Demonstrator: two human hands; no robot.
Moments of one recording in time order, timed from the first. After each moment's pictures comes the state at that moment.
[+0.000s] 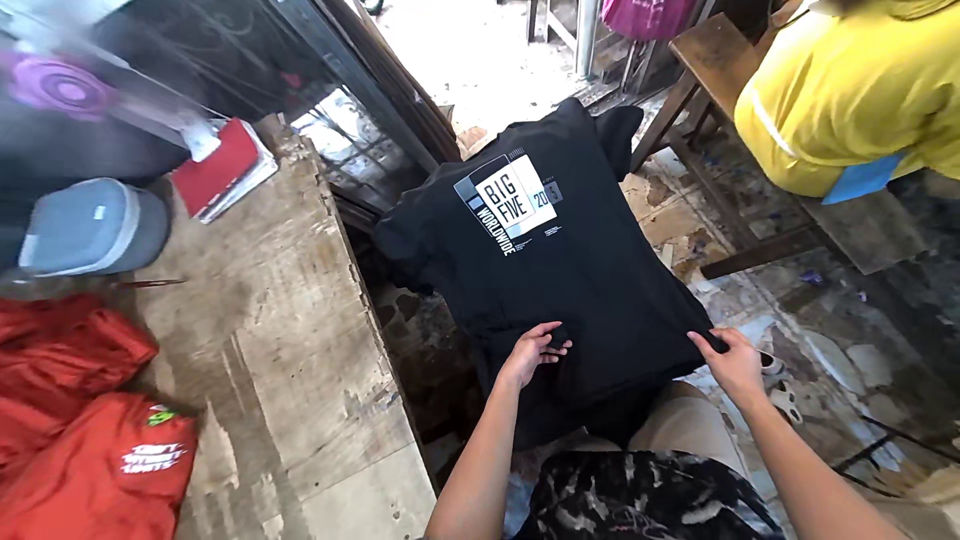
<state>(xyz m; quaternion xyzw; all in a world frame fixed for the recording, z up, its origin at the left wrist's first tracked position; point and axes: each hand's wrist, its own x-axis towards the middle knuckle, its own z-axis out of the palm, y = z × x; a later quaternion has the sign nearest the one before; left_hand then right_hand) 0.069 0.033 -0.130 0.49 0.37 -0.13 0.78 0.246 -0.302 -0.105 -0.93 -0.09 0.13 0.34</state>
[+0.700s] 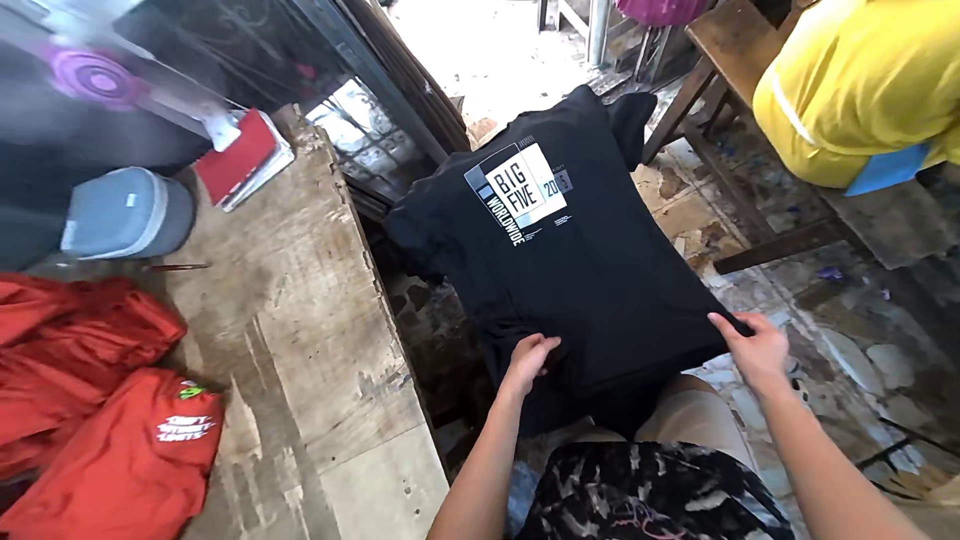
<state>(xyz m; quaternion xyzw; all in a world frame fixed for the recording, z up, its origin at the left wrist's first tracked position) 0.037 0.019 -0.095 0.64 0.48 -0.13 0.59 0.246 -0.281 -0.056 -0.91 -0.04 0.11 0.40</state>
